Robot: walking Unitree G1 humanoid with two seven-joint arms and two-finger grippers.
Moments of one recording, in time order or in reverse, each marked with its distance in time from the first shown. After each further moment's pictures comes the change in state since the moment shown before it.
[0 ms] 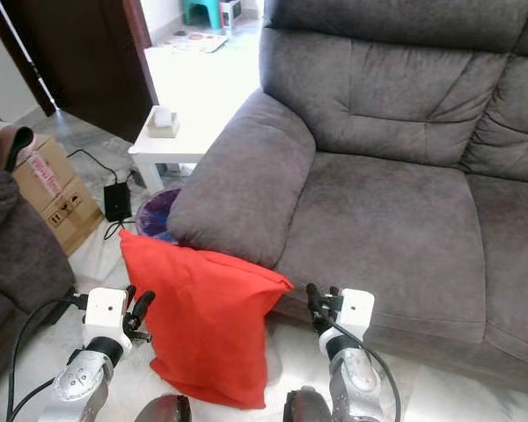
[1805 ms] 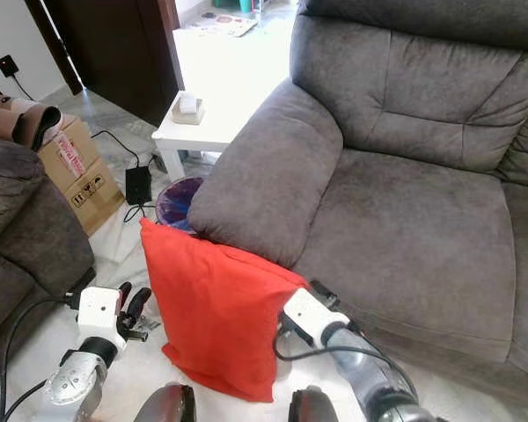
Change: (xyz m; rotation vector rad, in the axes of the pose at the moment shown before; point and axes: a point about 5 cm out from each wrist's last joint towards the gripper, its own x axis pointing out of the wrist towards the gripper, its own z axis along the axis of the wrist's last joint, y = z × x) left arm -0.009 0.004 0.013 -0.010 -0.047 0.006; right arm 0.021 0.007 0.012 -1.031 0.194 0.259
